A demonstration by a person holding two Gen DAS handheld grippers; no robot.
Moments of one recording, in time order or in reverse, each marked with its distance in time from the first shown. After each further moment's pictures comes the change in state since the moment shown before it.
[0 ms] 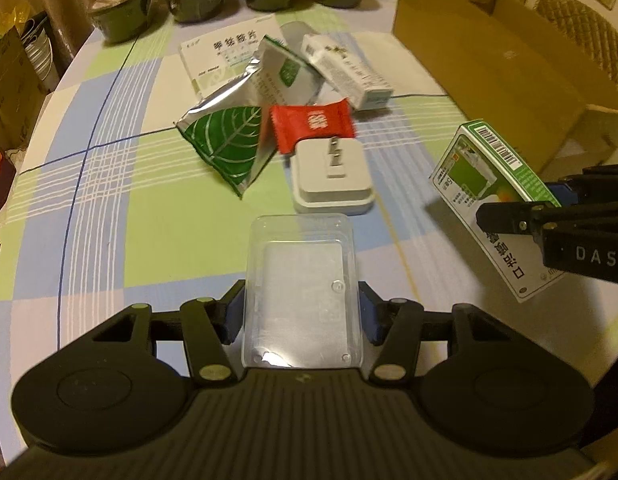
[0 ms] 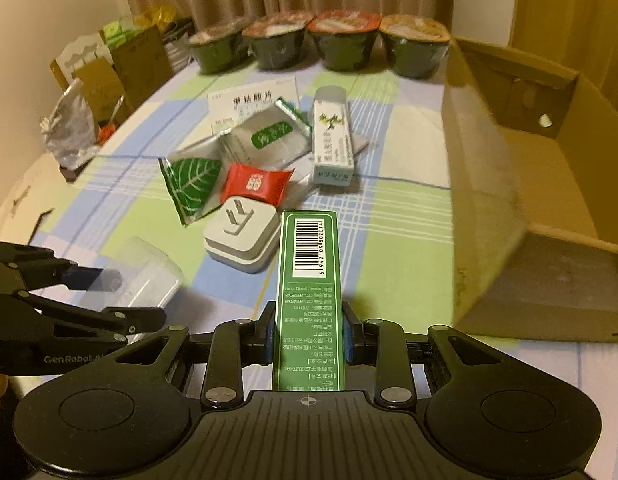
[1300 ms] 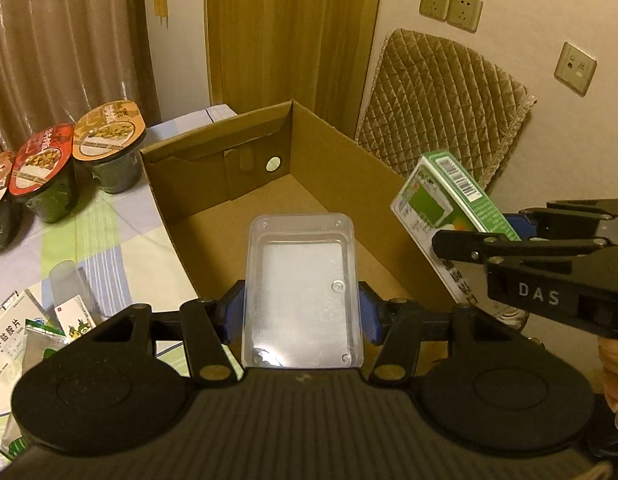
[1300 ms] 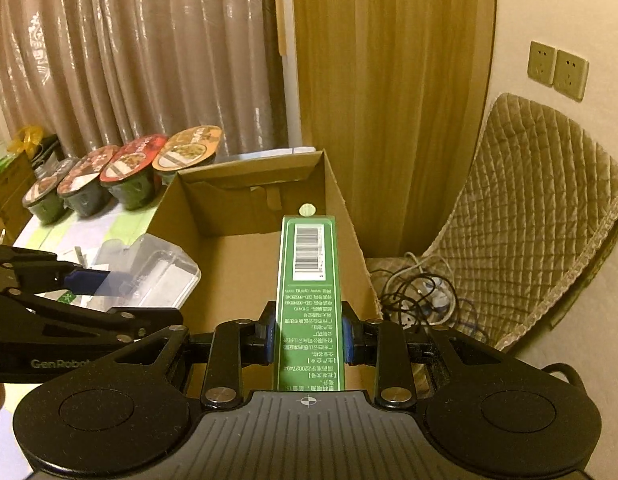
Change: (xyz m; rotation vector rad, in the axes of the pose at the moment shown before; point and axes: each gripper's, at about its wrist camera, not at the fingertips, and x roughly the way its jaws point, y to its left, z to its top) left arm 0.013 -0.207 0.193 0.271 -0.210 -0.257; right arm -0.088 -0.212 0.059 0.231 -0.225 -0.280
